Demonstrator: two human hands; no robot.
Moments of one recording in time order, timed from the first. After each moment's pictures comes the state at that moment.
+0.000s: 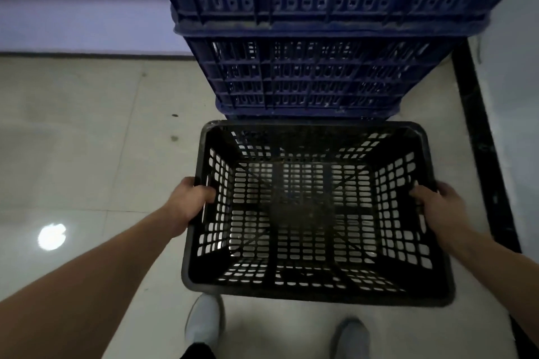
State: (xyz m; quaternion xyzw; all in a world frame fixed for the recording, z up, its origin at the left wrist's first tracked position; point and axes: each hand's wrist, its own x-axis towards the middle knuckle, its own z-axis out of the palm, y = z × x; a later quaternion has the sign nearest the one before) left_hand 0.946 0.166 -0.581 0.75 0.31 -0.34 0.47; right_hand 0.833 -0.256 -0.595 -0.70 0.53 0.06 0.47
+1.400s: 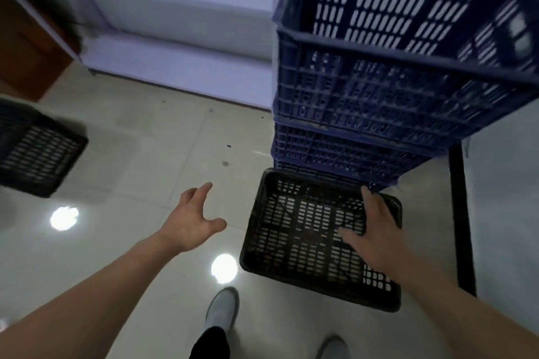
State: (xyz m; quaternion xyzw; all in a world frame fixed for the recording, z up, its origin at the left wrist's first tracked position) left_hand 0.884 0.262 -0.318 0.88 0.14 -0.30 0.33; right_hand 0.859 -0.111 -0.366 -0.93 0.10 0.24 0.27
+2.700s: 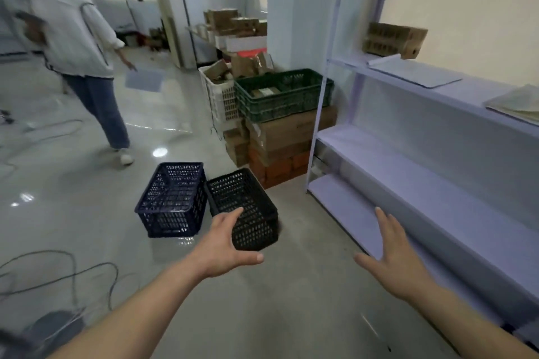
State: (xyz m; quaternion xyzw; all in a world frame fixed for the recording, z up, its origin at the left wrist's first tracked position) left_hand 0.837 0.739 -0.010 0.87 0.33 -0.01 0.35; right_hand 1.094 0.460 -0.063 -0.89 -0.35 0.12 0.26
